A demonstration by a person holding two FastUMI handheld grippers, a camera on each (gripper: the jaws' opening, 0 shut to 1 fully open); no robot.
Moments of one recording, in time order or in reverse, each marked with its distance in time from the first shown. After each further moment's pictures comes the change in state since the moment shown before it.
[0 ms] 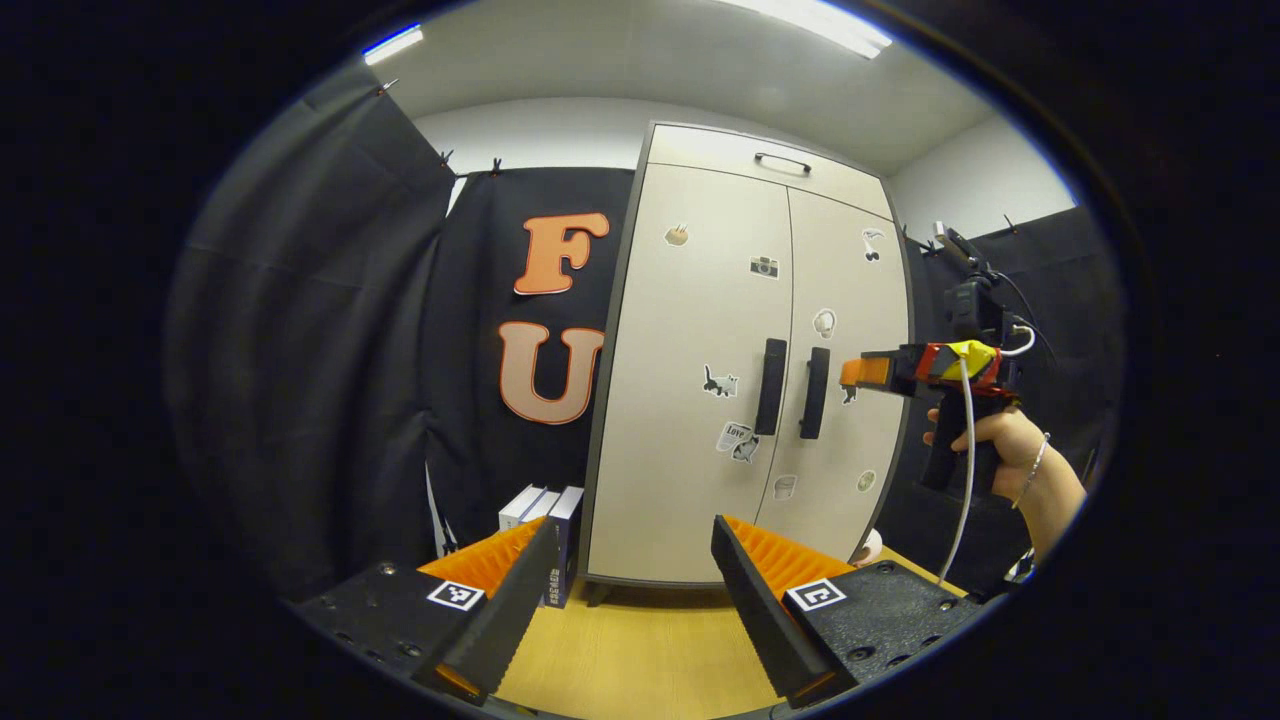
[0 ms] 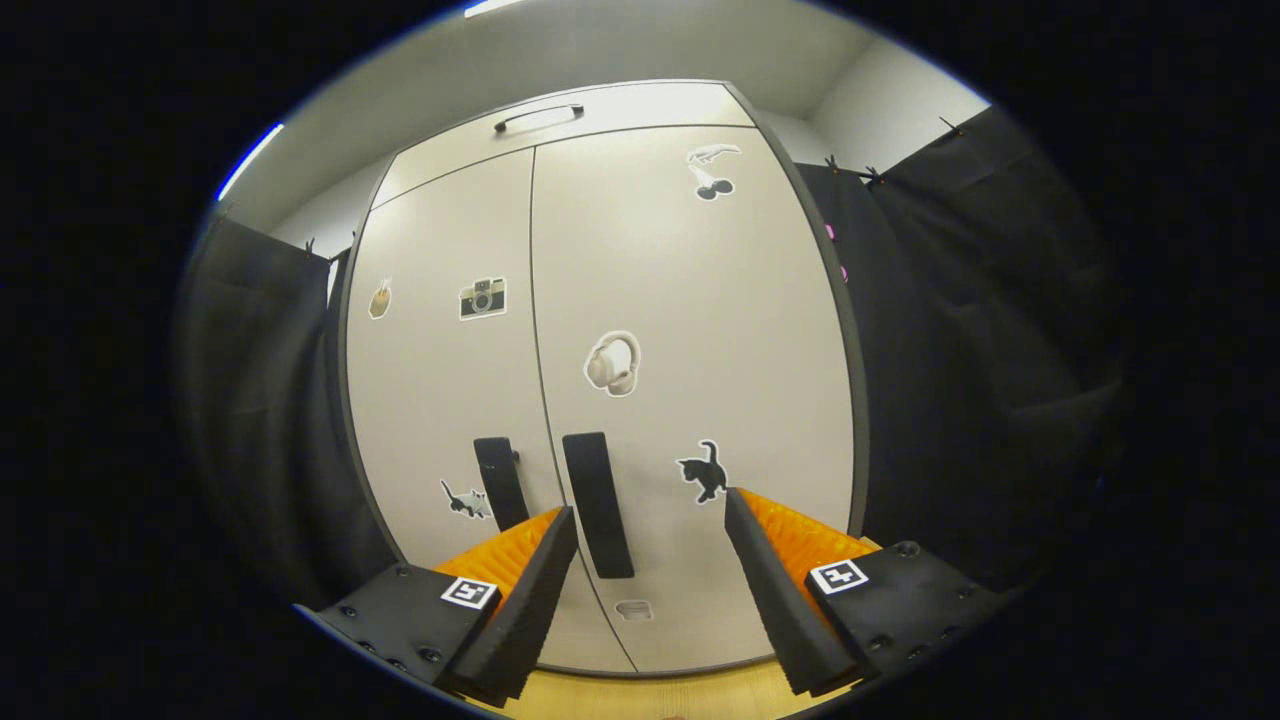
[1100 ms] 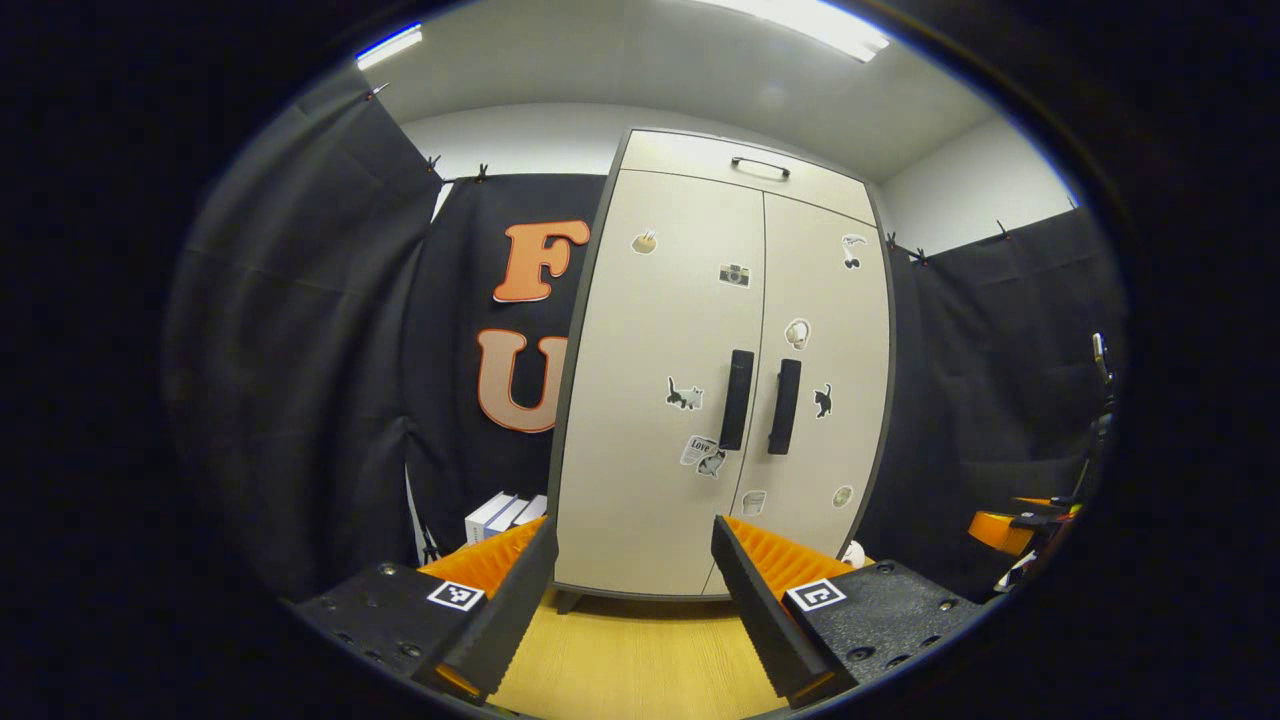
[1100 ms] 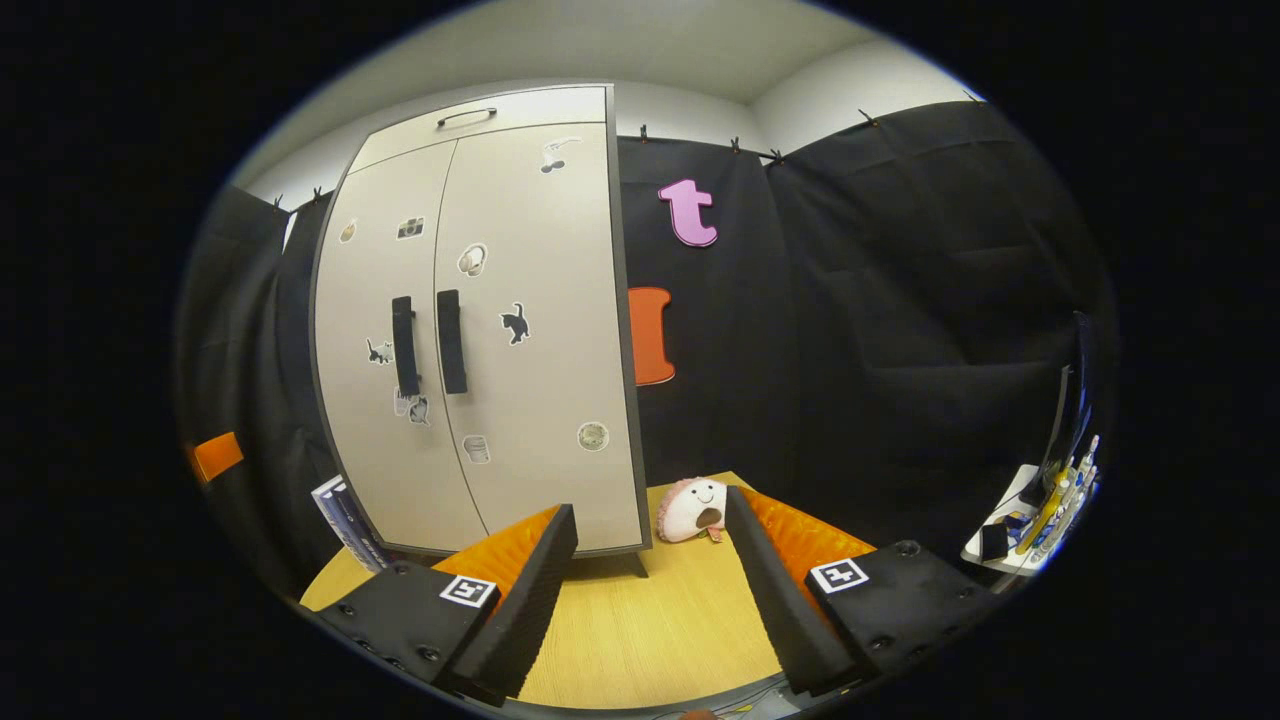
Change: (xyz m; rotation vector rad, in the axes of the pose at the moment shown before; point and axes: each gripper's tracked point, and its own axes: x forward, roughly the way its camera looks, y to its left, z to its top) left arm 0.009 -0.044 0.006 -0.009 -0.020 -0.023; right arm -0.222 -0.169 -0.109 -0.056 0.119 -0.238
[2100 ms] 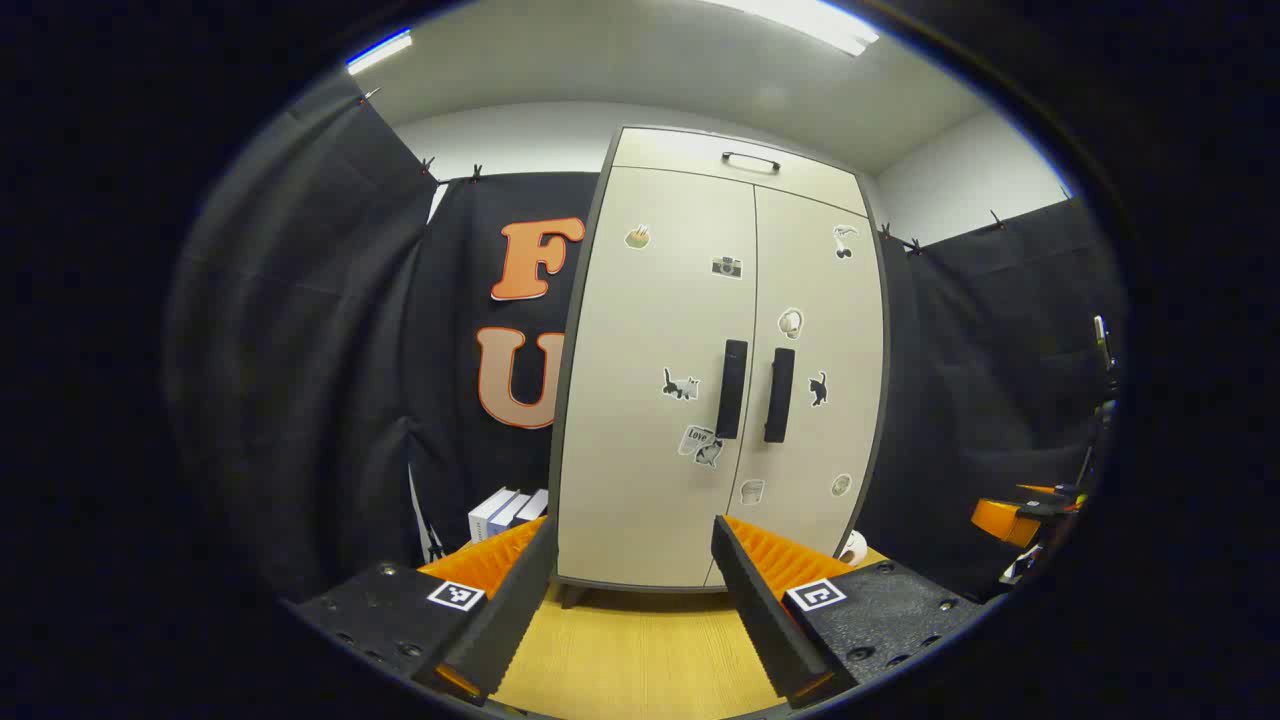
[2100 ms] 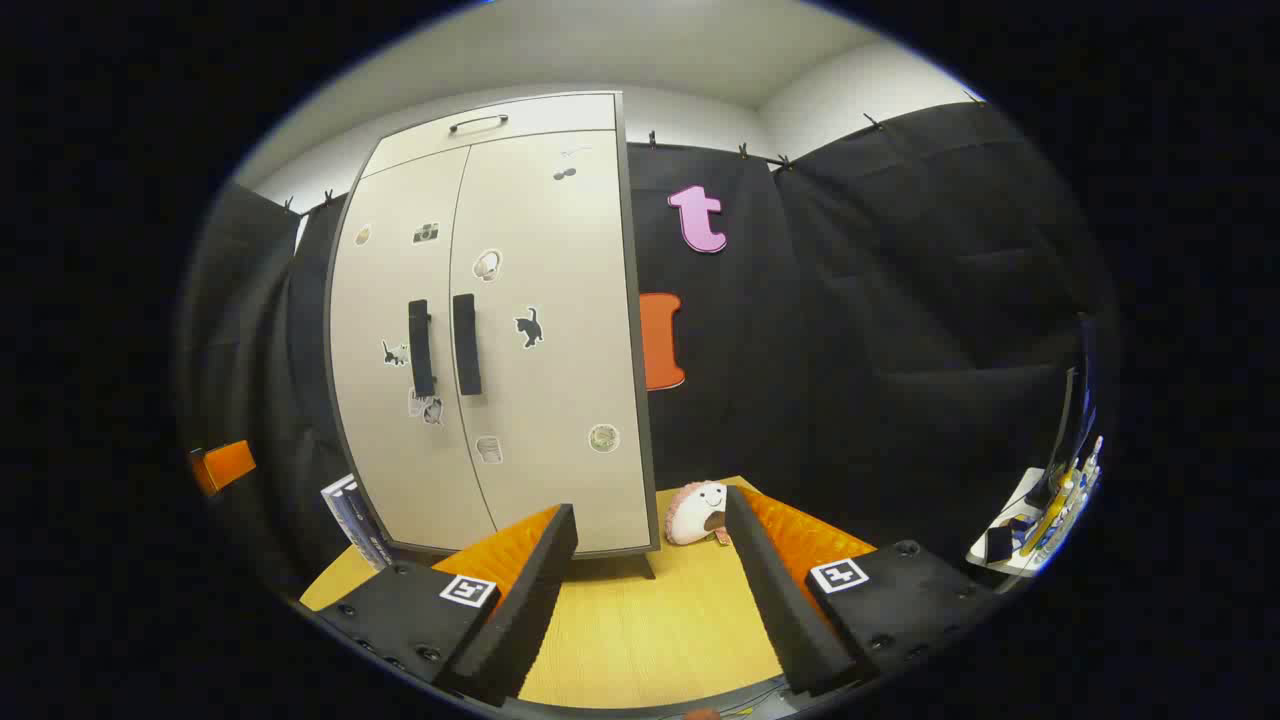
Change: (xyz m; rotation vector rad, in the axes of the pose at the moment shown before) left arm -0.008 -0.009 0.001 0.021 -0.001 -0.008; right arm -0.017 -0.004 0.004 0.000 -0.029 0.018
